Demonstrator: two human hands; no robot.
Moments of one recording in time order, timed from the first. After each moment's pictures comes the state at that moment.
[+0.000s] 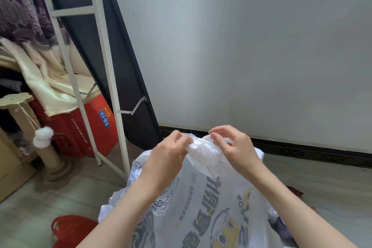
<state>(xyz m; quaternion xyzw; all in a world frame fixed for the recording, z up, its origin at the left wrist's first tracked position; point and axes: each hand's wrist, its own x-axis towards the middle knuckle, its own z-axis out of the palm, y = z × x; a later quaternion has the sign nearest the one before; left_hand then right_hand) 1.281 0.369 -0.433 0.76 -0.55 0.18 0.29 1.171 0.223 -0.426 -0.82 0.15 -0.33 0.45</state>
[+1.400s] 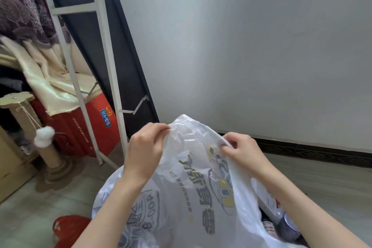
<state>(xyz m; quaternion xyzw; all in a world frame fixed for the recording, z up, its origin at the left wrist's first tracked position) 1.311 0.392 -0.420 0.78 -0.41 0.21 0.42 1.174 0.209 -0.432 -0.88 0.22 -0.21 0.36</state>
